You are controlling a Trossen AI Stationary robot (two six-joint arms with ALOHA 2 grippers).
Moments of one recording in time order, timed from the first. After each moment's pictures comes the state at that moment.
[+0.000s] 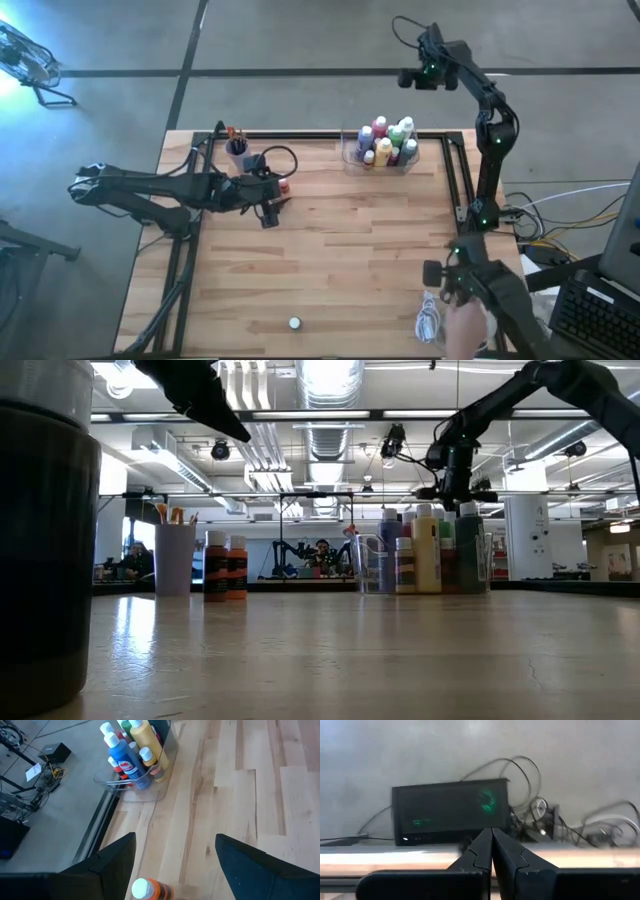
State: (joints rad) left arm -0.05 1.11 0.95 -0.45 -0.49 0.12; right arm -1.23 2.08 2.02 -1.12 0.07 0.39
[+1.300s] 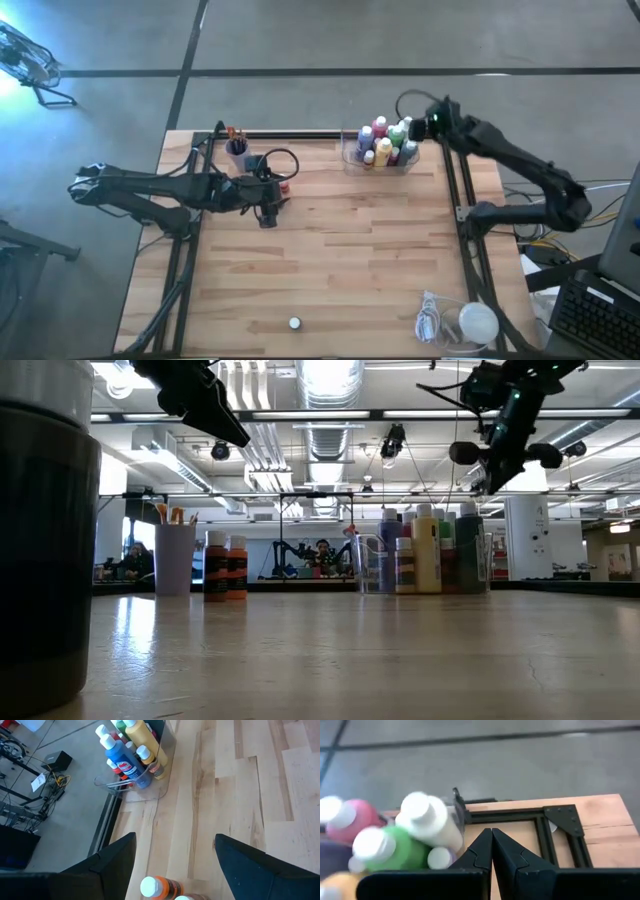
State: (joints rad) left arm -0.05 1.11 0.94 -0.46 -0.49 0.21; right arm -0.81 1.13 0.97 -0.74 0.50 0.66
